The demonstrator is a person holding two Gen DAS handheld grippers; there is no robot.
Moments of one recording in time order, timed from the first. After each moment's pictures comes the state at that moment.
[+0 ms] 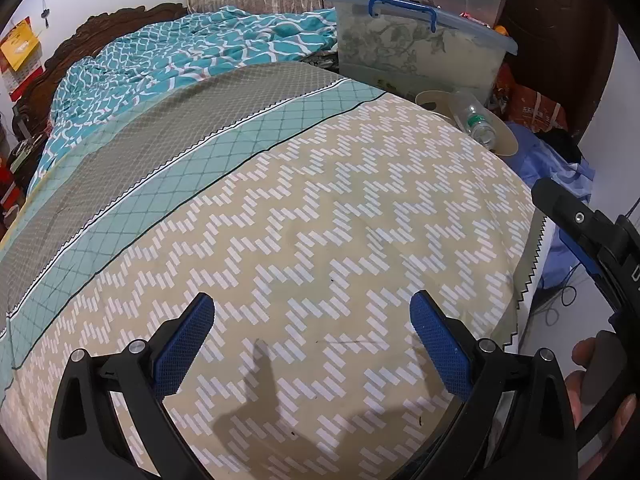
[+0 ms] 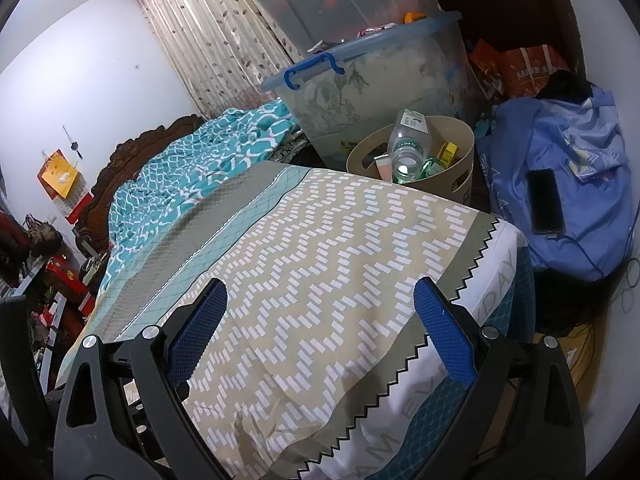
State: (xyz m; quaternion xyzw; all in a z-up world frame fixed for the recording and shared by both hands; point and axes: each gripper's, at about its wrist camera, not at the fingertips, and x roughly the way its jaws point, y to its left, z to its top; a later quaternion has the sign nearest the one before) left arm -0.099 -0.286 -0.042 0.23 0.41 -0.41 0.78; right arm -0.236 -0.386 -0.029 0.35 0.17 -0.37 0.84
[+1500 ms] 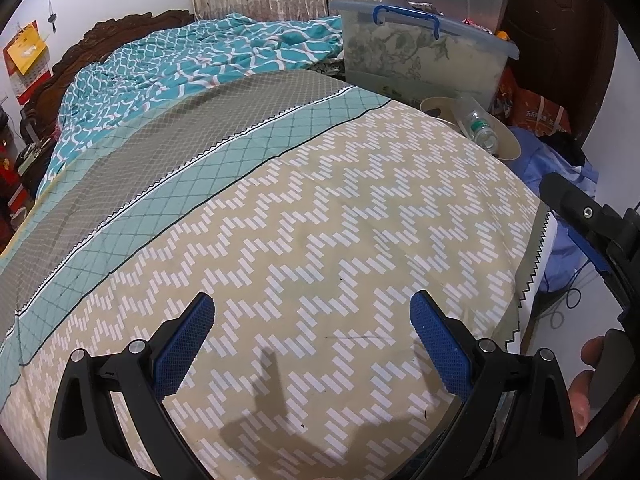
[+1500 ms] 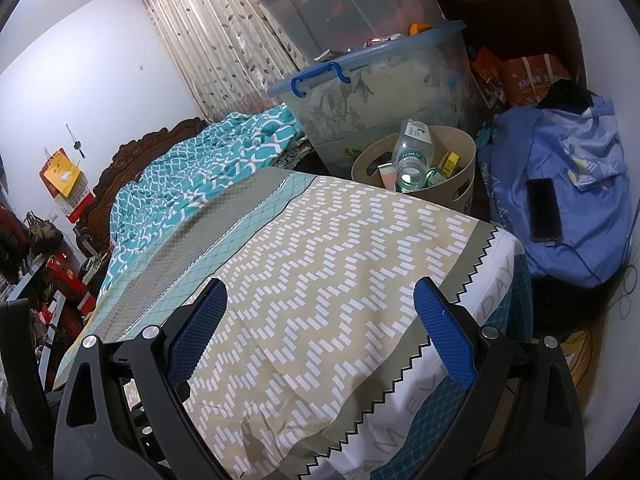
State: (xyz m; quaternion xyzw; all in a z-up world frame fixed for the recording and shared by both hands) left arm -0.105 -0.276 -0.034 0.23 0.39 -0.40 0.80; right arm -0.237 -0.375 -0.017 0.34 0.17 -0.37 0.85
